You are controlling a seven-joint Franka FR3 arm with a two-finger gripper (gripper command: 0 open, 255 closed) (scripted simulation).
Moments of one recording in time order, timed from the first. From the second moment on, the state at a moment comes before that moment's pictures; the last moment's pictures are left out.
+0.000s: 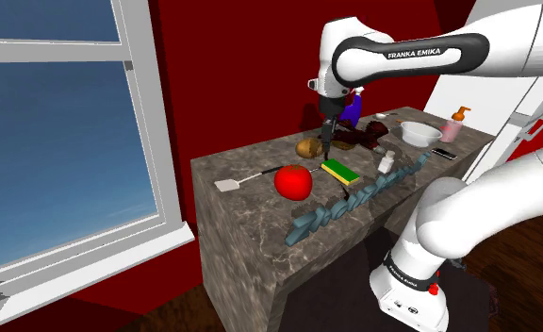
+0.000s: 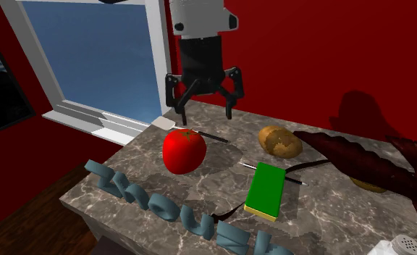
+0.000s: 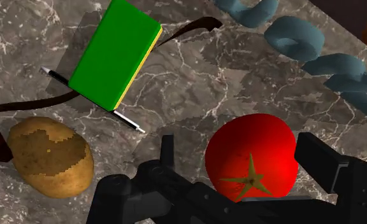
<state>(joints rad) 0.06 -0.57 -0.08 -2.38 -0.14 1.71 -0.33</state>
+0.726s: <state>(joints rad) 0.18 -0.18 -0.14 -2.23 -0.13 1.98 -0.76</state>
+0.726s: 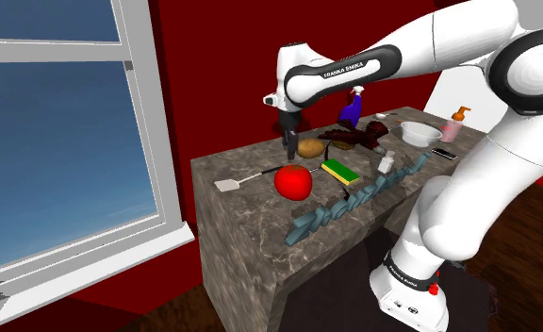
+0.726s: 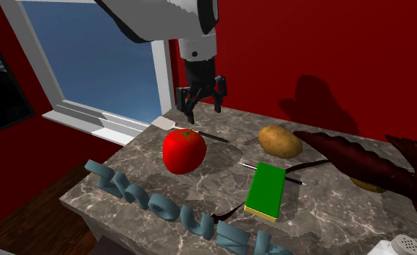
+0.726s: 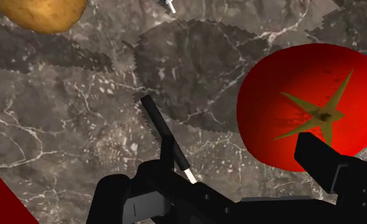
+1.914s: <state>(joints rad) 0.24 0.17 -0.09 -2.09 -0.06 2.23 -1.15</state>
